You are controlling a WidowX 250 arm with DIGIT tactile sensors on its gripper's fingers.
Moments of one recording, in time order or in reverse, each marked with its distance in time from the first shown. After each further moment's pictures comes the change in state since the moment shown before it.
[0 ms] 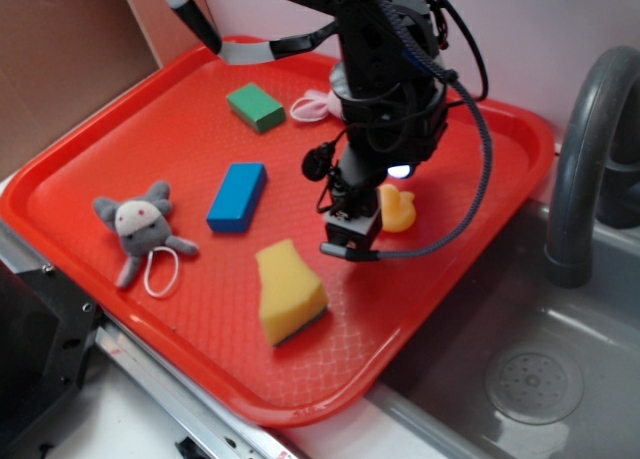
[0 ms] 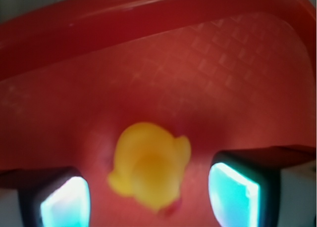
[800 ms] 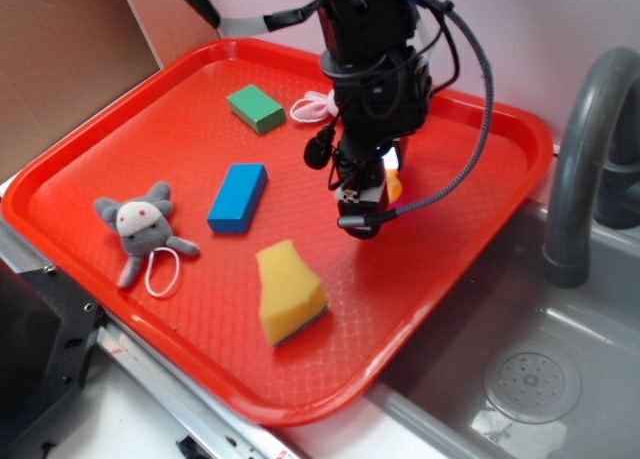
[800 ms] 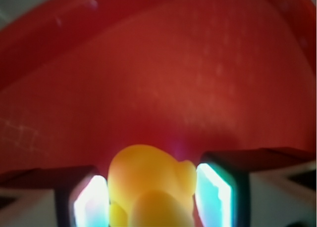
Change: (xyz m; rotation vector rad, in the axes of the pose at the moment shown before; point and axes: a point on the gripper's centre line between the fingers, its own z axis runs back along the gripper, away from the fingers) arm -0.016 0.015 0.003 -0.074 -0.064 0.280
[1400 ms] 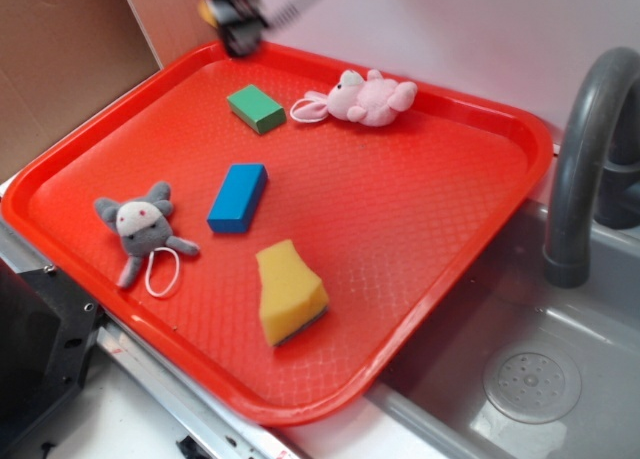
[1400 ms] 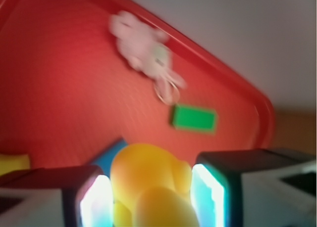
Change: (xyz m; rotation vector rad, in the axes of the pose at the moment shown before) arm -0.106 0.033 0.148 0.165 0.181 0.740
